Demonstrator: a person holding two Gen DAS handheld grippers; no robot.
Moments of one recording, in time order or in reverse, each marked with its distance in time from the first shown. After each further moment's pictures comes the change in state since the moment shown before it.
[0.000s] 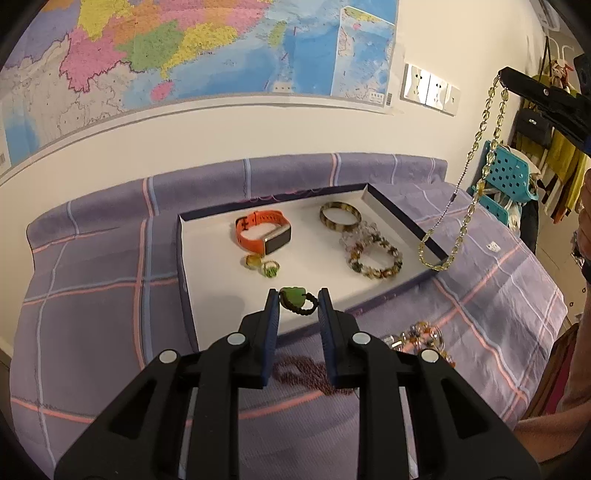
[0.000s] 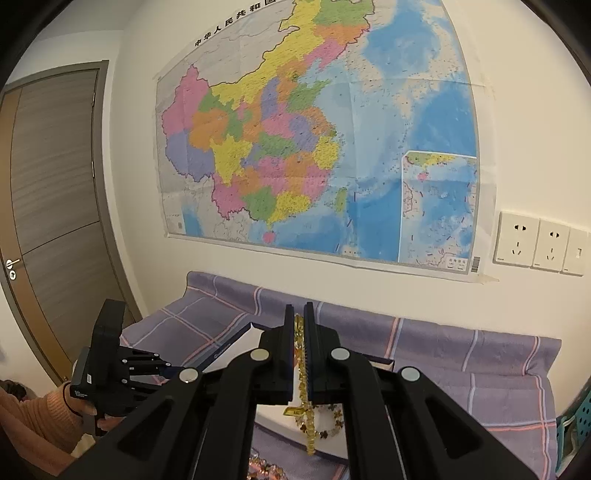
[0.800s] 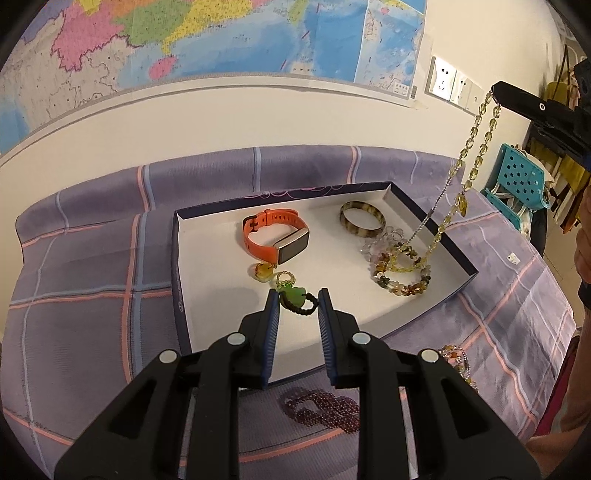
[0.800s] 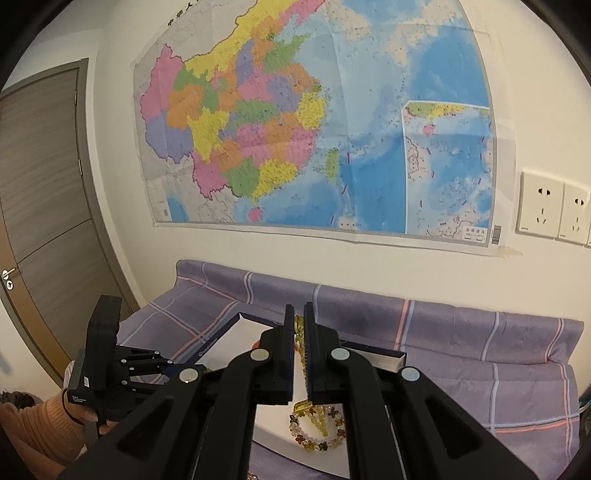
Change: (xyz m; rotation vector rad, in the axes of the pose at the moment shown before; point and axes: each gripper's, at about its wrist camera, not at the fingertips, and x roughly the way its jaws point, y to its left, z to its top) left arm 0.044 0.017 0.014 -0.043 0.046 0.013; right arm 0.060 -0.021 -0.013 0.056 0.084 0.015
